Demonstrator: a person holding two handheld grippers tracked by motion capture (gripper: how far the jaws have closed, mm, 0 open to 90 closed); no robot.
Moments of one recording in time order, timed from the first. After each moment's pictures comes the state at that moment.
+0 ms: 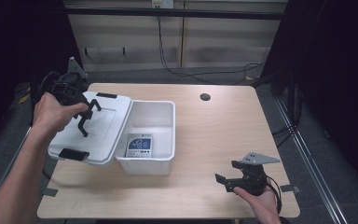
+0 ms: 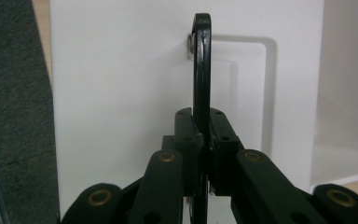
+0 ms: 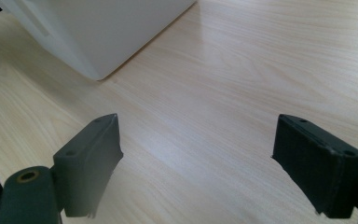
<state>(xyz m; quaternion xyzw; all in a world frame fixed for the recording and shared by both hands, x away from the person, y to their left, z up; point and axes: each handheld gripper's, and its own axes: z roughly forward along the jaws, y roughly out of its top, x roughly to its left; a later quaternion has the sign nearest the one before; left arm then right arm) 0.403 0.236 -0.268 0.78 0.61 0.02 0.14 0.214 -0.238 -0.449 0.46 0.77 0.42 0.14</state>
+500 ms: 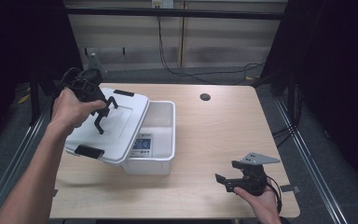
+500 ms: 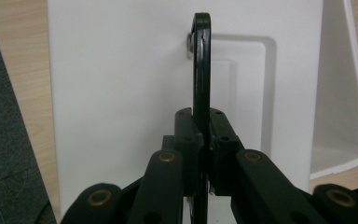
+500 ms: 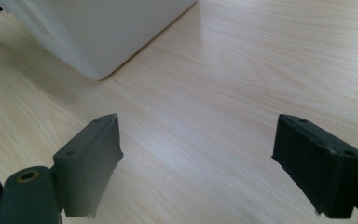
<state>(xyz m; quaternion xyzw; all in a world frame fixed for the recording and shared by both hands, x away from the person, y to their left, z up) 0.405 0.191 -0.262 0.81 0.58 0.01 0.14 0.214 -0.238 -0.449 0.46 0.77 0.42 0.14</state>
